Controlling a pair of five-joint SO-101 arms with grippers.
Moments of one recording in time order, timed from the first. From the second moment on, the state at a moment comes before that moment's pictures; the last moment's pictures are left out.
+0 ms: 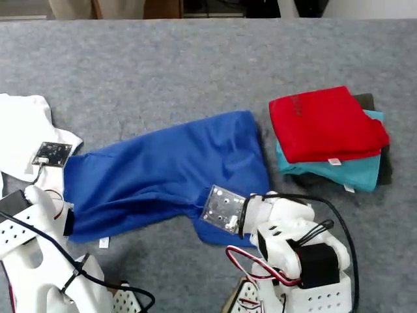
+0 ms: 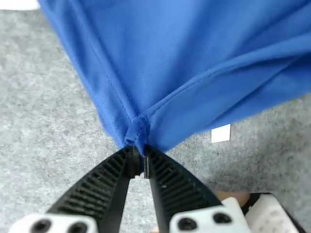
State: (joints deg) left arm -36.8 -49.2 57.9 80.7 -49.4; right arm -12.7 -83.5 59.2 89.8 53.9
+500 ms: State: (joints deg) left arm -38.7 -49.2 56.4 83.6 -55.4; right arm -12.2 -83.5 58.7 94.0 58.8
